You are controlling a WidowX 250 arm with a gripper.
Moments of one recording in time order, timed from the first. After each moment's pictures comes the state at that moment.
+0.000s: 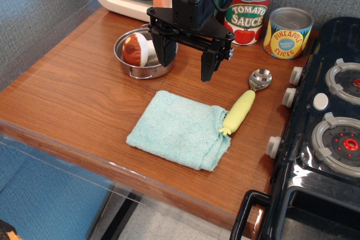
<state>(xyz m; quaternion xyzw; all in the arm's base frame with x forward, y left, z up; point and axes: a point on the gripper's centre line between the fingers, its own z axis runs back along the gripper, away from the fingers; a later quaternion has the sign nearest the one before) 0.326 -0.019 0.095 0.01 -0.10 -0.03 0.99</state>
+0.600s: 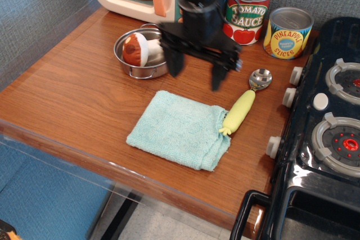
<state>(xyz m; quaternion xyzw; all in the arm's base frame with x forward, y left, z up) 0.336 -0.039 0.072 -0.01 -0.10 -0.03 0.99</state>
